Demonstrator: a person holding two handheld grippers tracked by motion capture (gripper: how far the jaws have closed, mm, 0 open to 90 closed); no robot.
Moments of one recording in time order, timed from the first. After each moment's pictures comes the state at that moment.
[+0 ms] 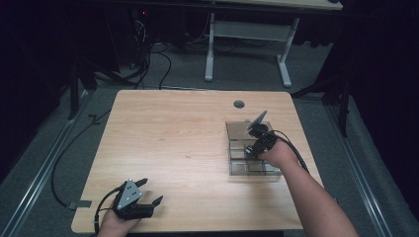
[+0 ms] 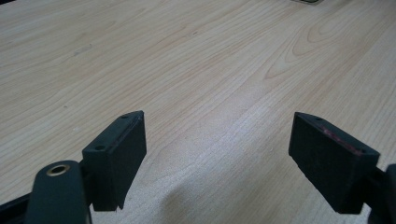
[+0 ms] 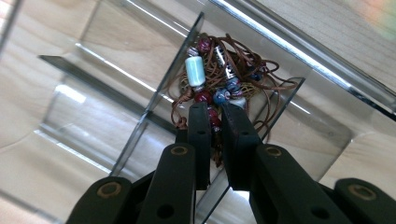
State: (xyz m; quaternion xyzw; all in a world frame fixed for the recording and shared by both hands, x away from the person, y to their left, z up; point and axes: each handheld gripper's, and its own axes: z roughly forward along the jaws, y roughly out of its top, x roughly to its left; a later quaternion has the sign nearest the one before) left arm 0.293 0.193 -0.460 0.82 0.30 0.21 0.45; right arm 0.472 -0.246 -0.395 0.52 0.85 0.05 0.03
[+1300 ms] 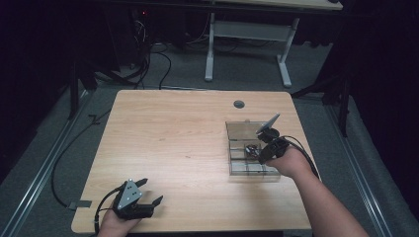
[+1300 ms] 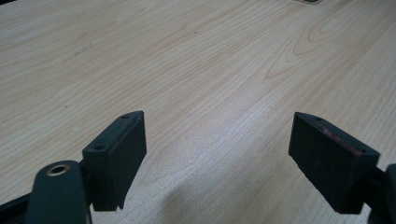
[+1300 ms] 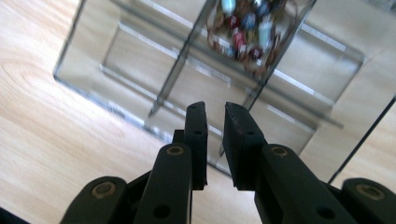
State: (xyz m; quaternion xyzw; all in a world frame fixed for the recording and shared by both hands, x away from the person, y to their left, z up) left arm 0.293 0.192 -0.460 0.82 0.30 0.21 0.45; right arm 0.425 -0.258 -0.359 0.54 0.84 0.07 0.00
